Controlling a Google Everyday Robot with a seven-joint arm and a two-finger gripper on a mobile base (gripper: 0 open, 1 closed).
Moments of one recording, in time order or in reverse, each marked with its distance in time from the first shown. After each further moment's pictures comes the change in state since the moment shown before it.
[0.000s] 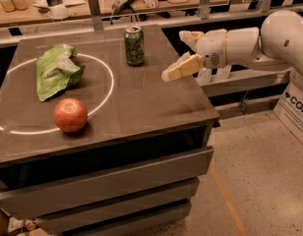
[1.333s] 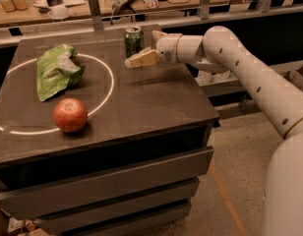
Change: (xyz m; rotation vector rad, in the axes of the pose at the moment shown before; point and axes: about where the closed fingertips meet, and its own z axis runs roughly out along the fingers) arm 0.016 -0.077 0.136 0.111 -0.099 0.078
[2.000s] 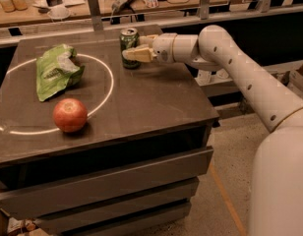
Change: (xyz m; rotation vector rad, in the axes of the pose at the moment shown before) arm 0.000 0.002 0.019 -0.060 -0.017 0.000
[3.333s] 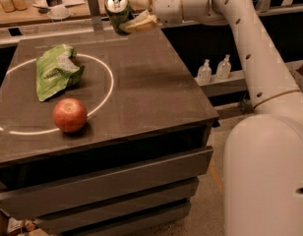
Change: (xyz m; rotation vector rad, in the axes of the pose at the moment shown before) arm -0.126 0.047 -0.032 -0.265 -0.118 -0.699
